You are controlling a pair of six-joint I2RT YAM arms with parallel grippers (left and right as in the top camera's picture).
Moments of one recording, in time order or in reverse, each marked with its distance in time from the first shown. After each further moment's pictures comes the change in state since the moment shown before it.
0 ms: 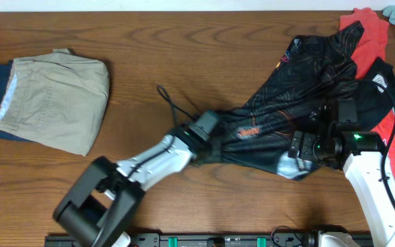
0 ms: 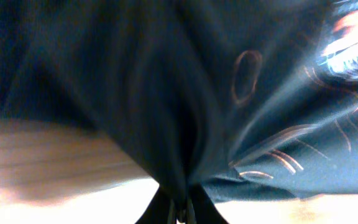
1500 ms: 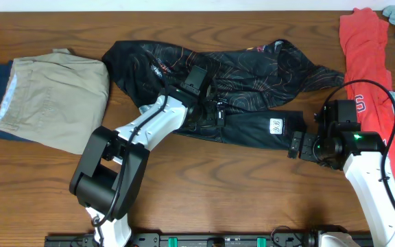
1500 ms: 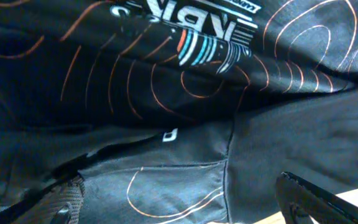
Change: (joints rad) left arm 0.178 0.207 0.341 -0.126 0.098 0.160; right arm 0.000 0.000 0.000 -0.002 0.000 0.000
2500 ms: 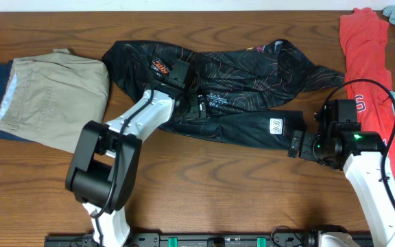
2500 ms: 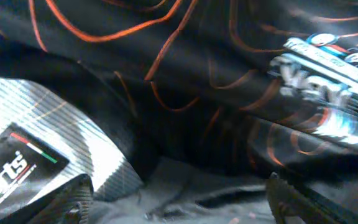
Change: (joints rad) left arm 0.103 0.035 0.000 -0.008 -0.131 0.019; right arm 0.000 0.000 0.000 0.010 0.001 0.000
